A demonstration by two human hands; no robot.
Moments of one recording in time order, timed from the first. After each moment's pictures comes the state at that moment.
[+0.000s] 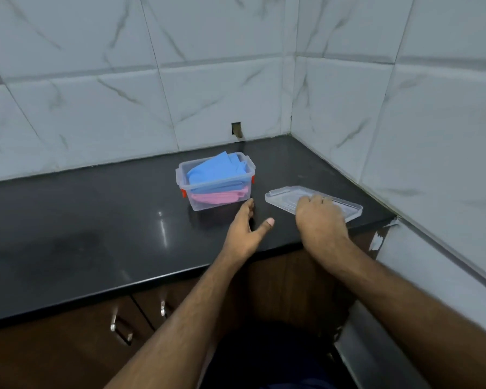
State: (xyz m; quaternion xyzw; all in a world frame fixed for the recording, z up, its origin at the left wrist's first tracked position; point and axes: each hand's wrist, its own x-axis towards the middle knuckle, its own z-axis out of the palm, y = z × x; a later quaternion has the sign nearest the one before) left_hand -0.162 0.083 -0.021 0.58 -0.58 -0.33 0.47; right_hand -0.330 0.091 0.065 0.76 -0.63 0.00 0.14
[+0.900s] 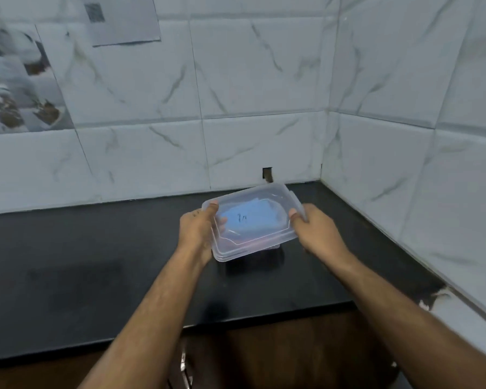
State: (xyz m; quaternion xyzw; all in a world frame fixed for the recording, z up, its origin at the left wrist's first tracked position) left_hand -0.051 0.087 0.113 0.53 -0.24 -0.38 0.72; right_hand -0.276 0.036 0.114 0.72 -0.52 0.37 -0.27
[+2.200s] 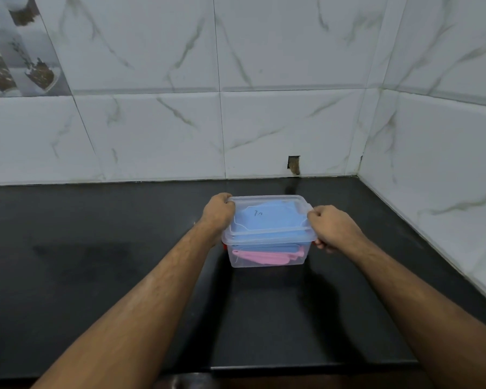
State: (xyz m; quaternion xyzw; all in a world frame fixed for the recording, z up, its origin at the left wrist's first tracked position) left_hand 0.017 -0.055 0.068 0.75 -0.40 -0.25 0.47; right_hand -0.223 -0.101 0.085 0.74 -0.60 0.17 -0.25
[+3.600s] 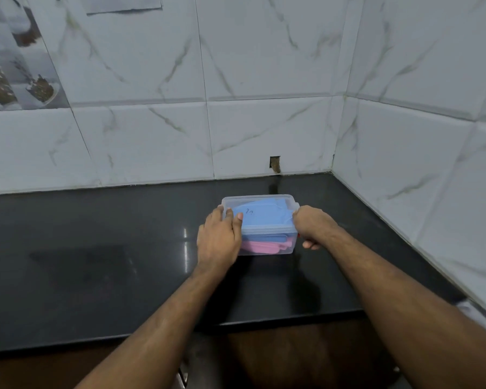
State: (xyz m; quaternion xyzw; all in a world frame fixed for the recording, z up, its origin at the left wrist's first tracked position) left_hand -0.050 0.034 0.038 0.78 -0.55 0.08 0.28; right_hand -0.234 -0.058 0.094 0.71 -0.67 0.09 -0.20
